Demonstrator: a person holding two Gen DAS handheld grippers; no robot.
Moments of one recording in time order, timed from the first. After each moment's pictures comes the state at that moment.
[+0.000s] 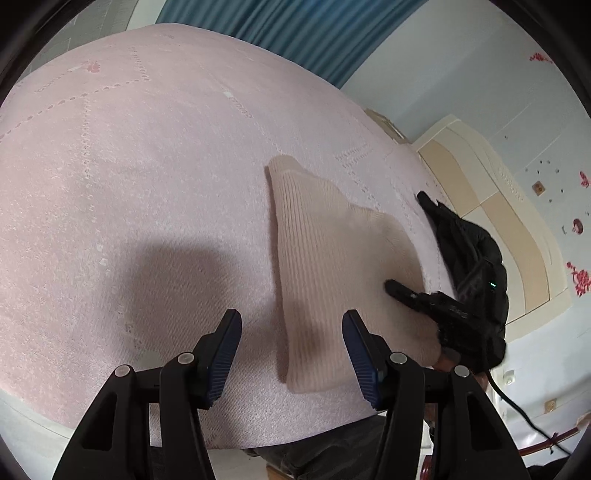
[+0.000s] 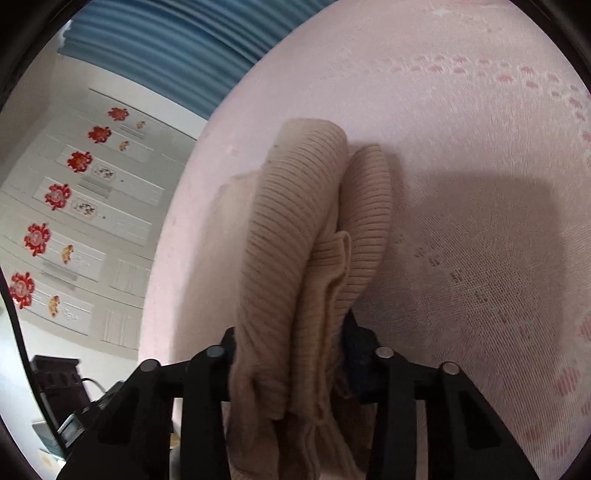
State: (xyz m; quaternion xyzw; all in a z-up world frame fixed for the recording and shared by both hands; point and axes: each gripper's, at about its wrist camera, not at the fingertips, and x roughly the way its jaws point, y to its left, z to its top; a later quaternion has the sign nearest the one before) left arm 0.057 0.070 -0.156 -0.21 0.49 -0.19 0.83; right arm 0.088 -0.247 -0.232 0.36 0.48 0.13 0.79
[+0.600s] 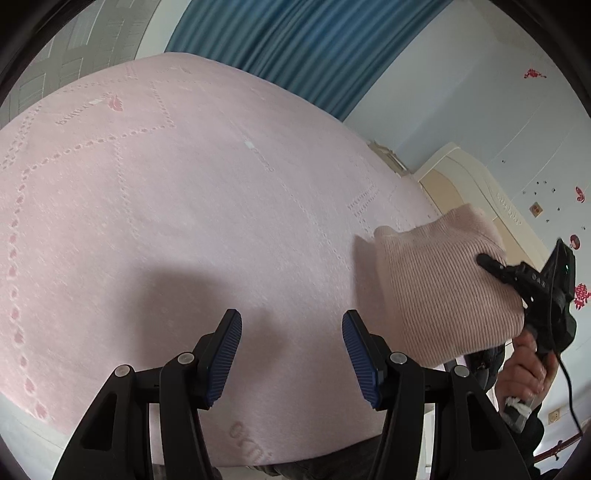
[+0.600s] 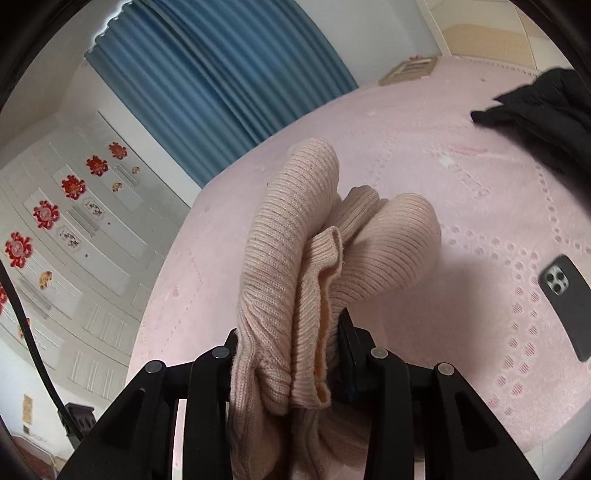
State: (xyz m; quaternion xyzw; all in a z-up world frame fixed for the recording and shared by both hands) left arm 0.071 0.142 -0.119 -0.22 0.44 -0.17 0.86; right arm 0.086 -0.221 -0.052 0.29 0.37 0.02 0.88
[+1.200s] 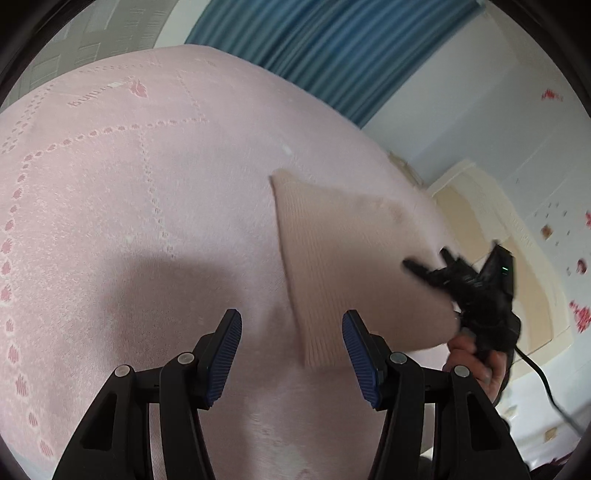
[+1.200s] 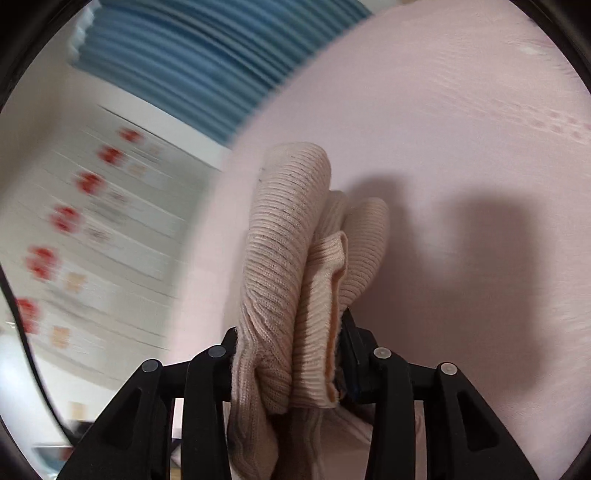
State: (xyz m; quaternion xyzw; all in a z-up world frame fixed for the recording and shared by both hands) left arm 0.125 0.181 -0.176 -0.23 0.45 -0.15 0.85; right arm 0.201 -0.154 -0.208 0.35 0.45 0.09 0.82
